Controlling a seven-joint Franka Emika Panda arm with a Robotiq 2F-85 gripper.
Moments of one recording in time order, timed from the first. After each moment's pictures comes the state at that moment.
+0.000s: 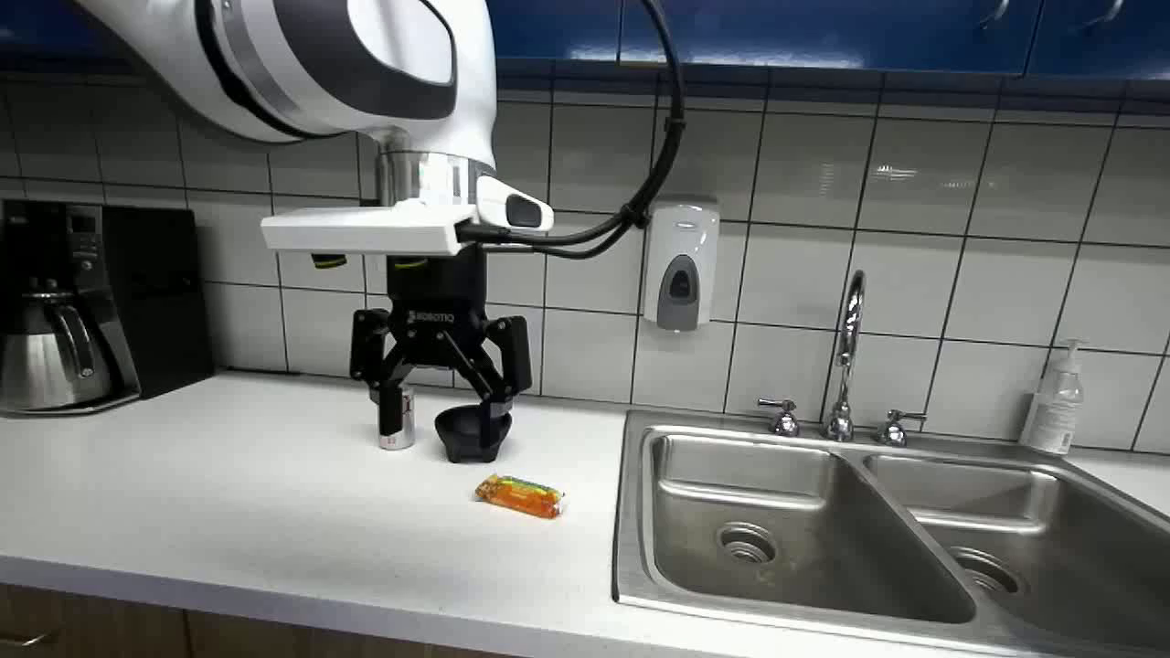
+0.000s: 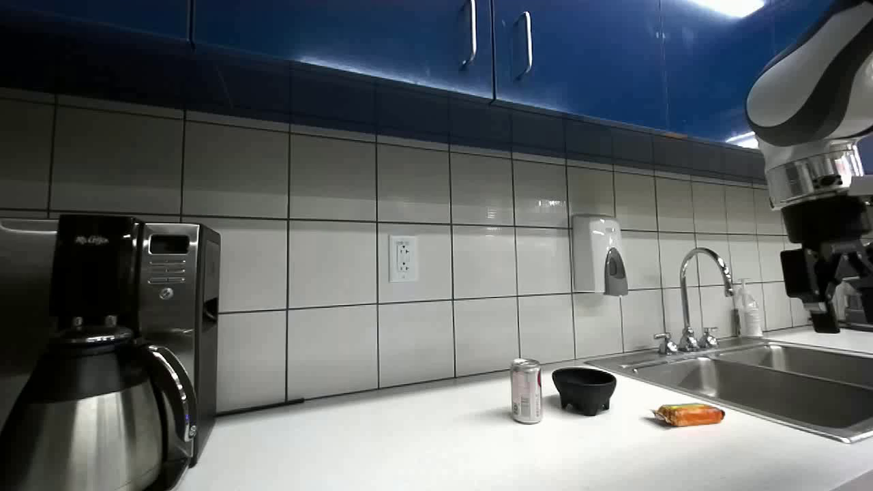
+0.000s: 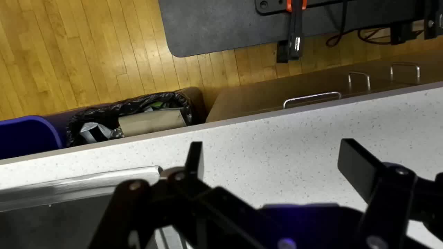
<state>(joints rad) -0.26 -0.61 -0.29 -2.72 -0.30 2.04 -0.25</state>
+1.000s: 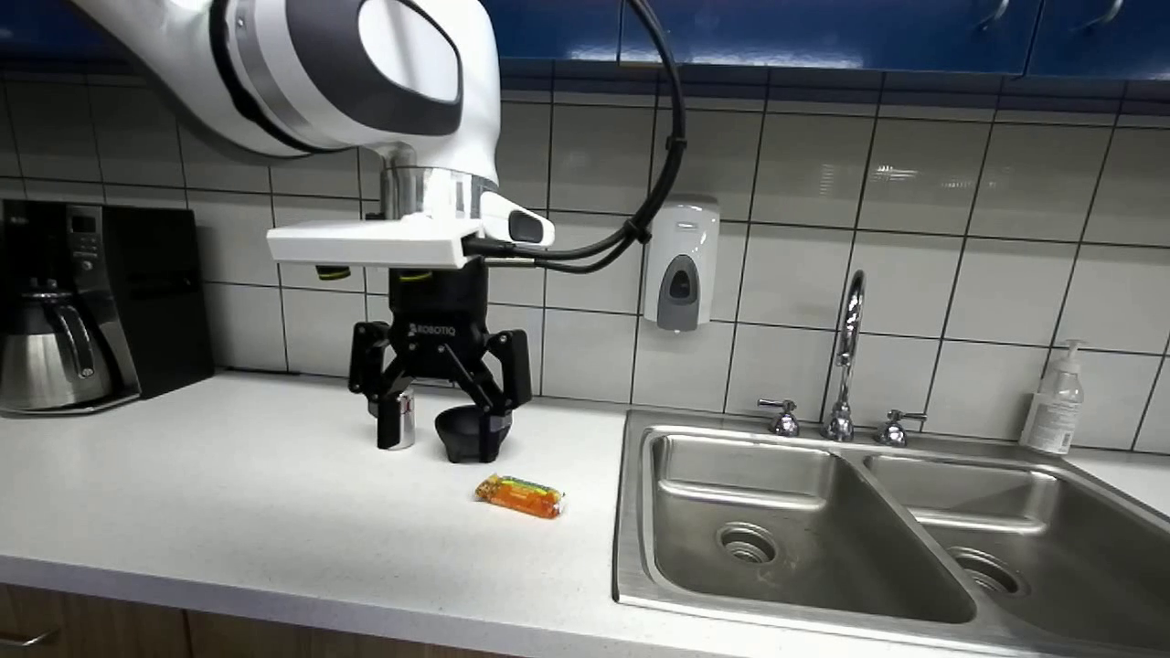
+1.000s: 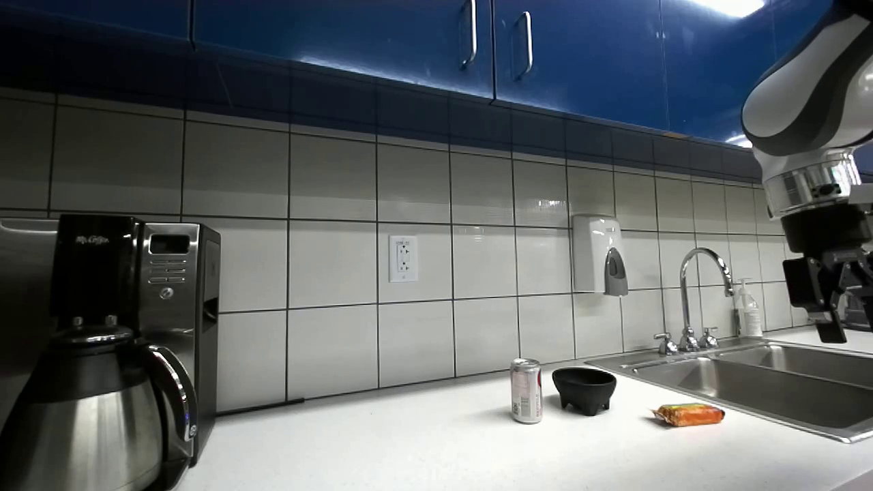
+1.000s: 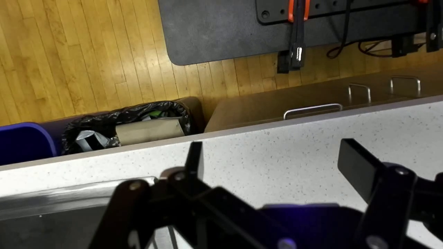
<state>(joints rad) -0.26 -0.57 -0.29 -2.71 -0.30 2.04 -0.27</state>
